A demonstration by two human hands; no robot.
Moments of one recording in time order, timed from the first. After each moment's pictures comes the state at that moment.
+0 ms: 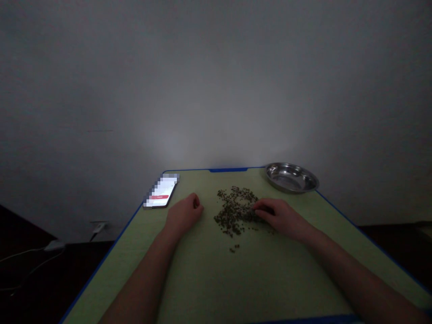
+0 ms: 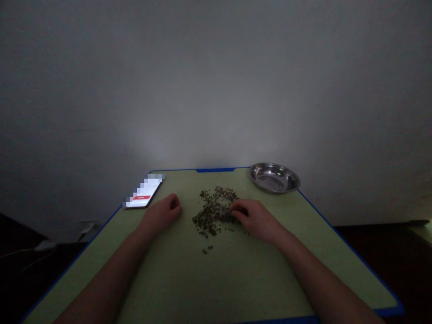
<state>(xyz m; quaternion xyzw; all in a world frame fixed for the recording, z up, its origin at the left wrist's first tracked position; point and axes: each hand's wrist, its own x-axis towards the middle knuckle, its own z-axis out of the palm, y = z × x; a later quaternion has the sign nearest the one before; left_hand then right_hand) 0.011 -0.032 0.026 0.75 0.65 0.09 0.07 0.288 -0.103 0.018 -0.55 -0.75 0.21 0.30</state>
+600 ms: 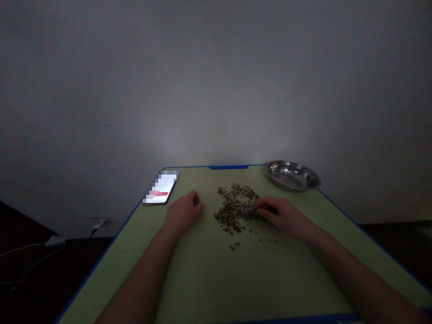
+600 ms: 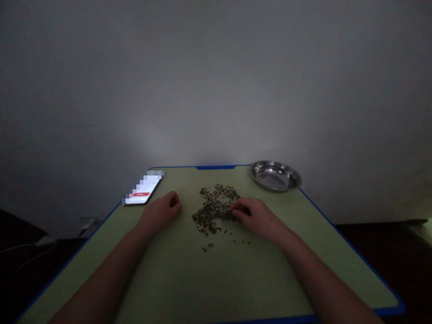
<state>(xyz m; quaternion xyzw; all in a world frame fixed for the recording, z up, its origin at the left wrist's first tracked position) 0.011 -0.032 0.025 0.75 0.65 0.09 0.07 0.288 -0.109 0.022 -0.55 -0.74 0.24 0.30</state>
